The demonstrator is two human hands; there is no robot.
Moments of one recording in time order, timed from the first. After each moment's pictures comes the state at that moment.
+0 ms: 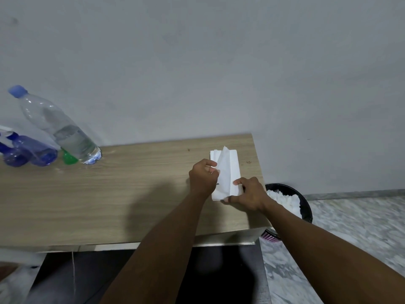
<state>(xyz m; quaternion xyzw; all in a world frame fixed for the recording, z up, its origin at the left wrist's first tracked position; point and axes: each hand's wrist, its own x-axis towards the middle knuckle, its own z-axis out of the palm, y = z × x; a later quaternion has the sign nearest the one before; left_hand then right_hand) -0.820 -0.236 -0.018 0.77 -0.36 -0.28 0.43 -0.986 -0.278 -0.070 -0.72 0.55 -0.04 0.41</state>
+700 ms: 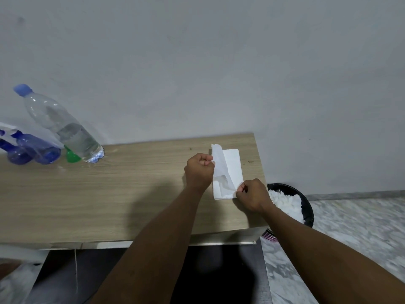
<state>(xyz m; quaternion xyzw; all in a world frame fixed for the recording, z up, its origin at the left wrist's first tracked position) -0.809 -0.236 -0.002 0.77 -0.32 -0.27 0.49 -0.987 -0.274 -0.081 -0.70 0.58 -0.11 0.40</state>
